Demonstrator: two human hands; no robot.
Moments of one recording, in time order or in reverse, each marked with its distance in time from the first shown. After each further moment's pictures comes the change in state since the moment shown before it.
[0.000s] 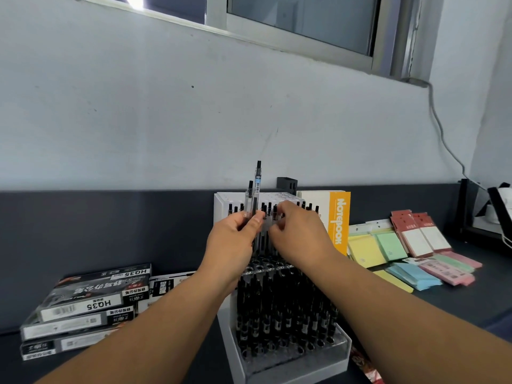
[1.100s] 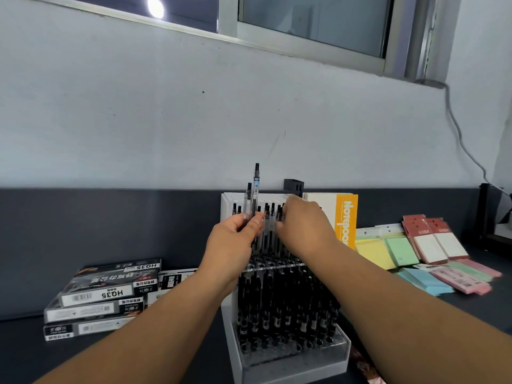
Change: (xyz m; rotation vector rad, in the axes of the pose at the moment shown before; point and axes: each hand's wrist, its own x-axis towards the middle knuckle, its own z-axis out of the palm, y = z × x) left_hand -0.013 0.005 0.003 -0.026 0.061 -0.035; right_hand 0.010 -0.002 -0.011 -0.183 -0.033 0.029
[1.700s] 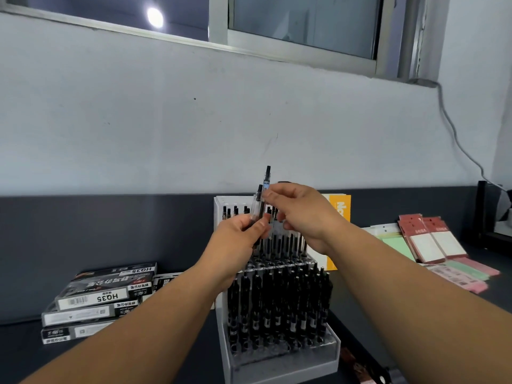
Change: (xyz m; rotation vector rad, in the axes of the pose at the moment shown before) left_hand -0.002 0.010 0.015 0.129 -0.133 0.003; right_hand 0.001 0.016 -0.032 1.051 -0.230 0.109
